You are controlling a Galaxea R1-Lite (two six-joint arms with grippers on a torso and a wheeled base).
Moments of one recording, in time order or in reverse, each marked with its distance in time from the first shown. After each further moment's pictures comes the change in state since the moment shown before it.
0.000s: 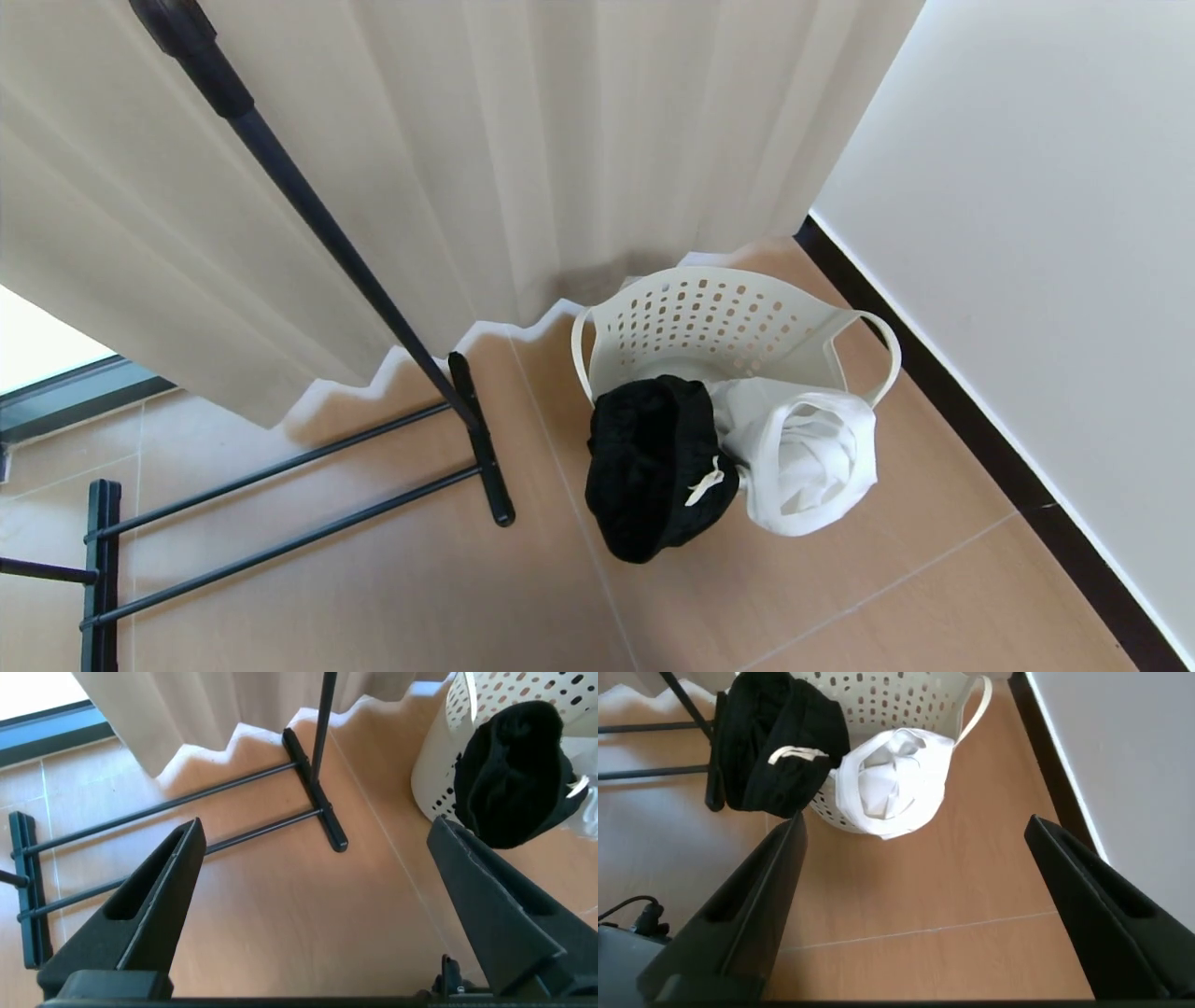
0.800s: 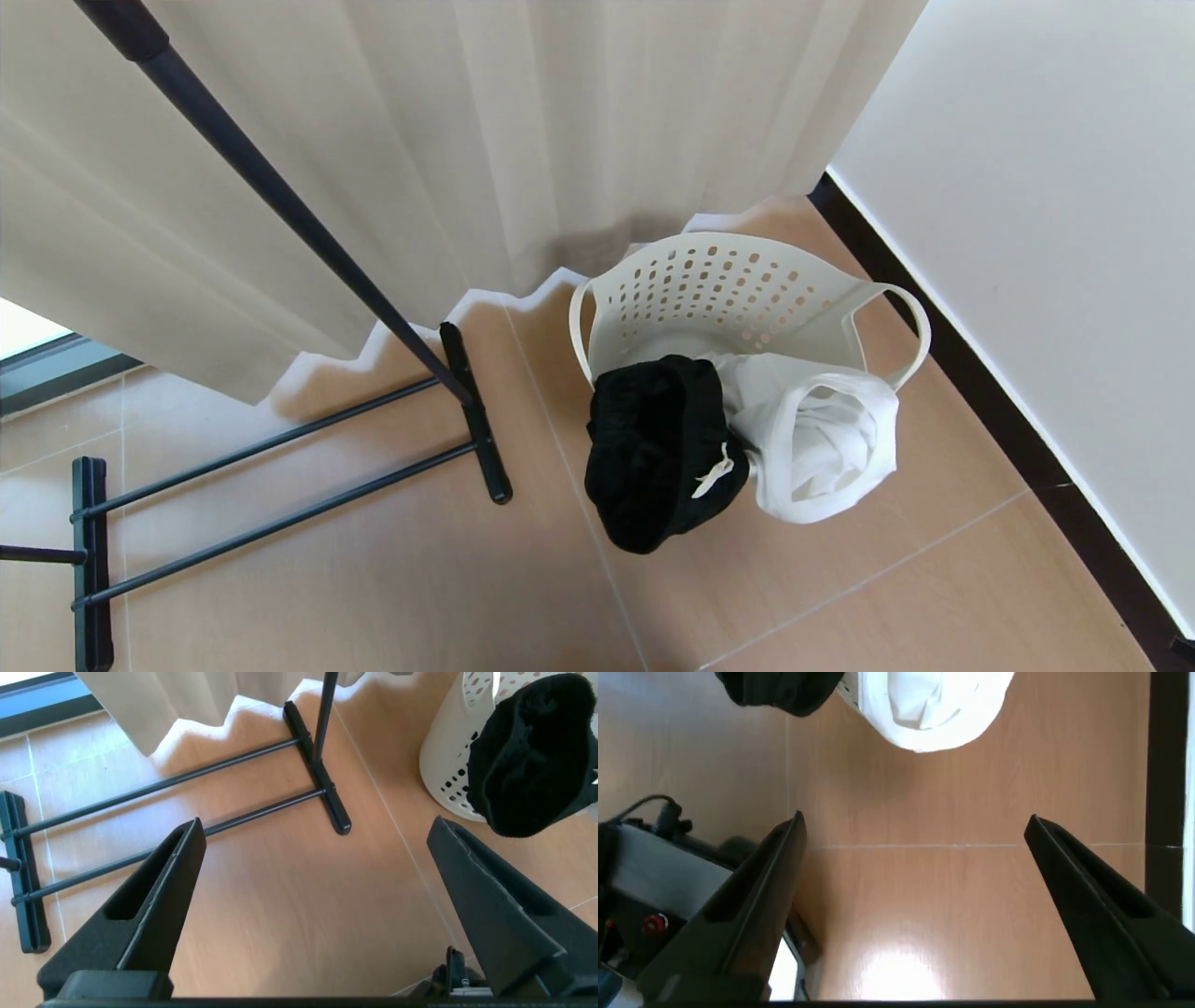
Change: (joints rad) left arm 0.000 0.000 0.000 -0.001 0.003 -0.002; right arm 0.022 0.525 -0.098 -0.064 0.043 -0.094
